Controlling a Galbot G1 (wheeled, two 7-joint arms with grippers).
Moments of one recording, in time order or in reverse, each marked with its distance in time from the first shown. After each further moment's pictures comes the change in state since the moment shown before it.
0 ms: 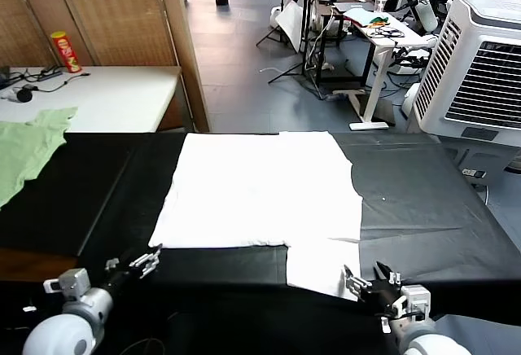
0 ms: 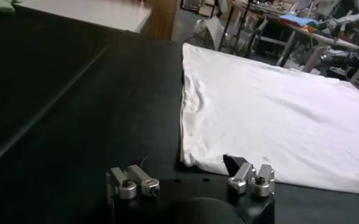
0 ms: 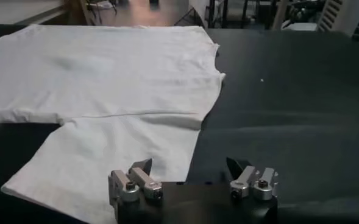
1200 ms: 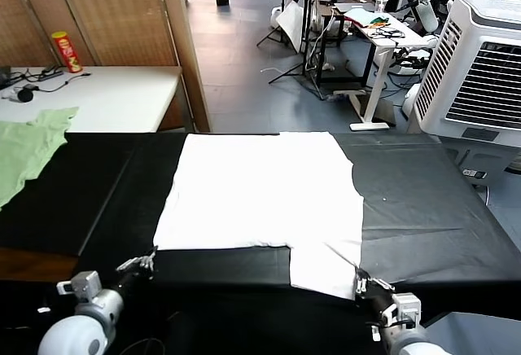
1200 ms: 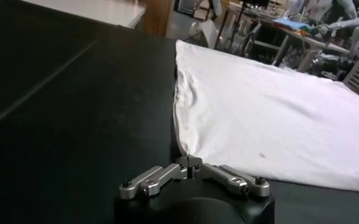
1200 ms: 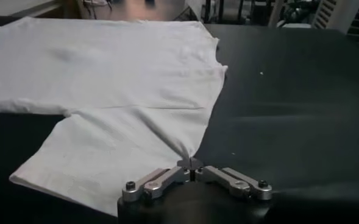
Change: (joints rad) left arm 0.014 -0.050 0.022 -0.004 0.057 -0.043 0.011; right arm -0.083 0.031 0.003 0.061 -0.042 0.003 0.044
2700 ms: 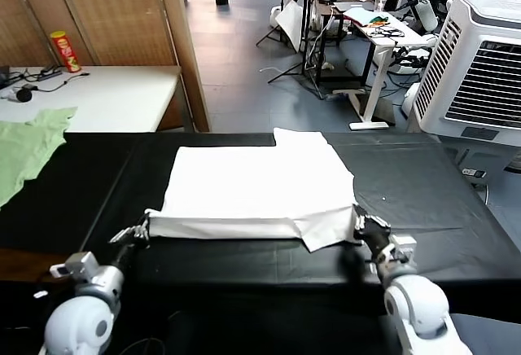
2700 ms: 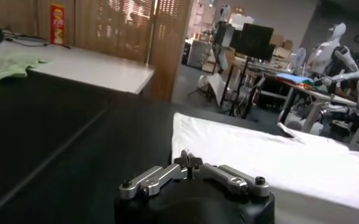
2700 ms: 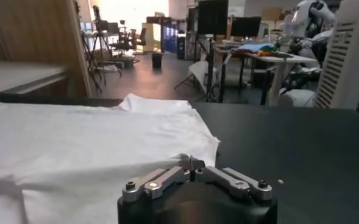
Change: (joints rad) left arm -0.218 -0.030 0.053 0.082 0.050 -0.093 -0.068; right arm 0.605 -0.093 -0.168 -0.492 0.074 0.208 -0.002
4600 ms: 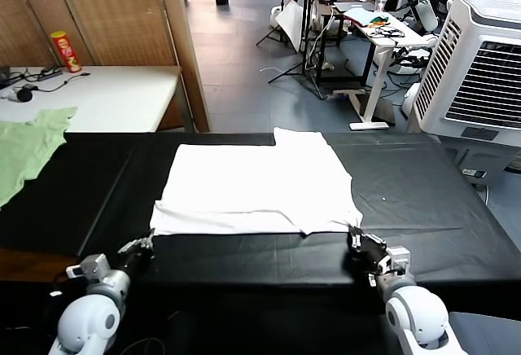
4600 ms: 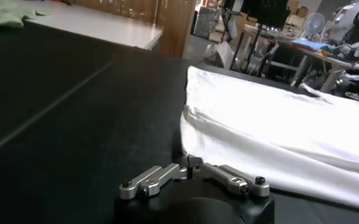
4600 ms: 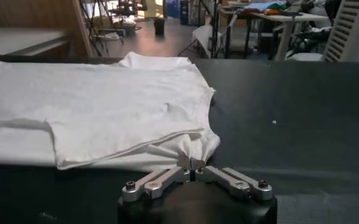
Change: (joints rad) left arm 0.056 -0.001 -0.002 0.051 0.001 0.050 0.018; right arm -0.280 -0.046 0.104 0.237 0.109 -0.135 0.048
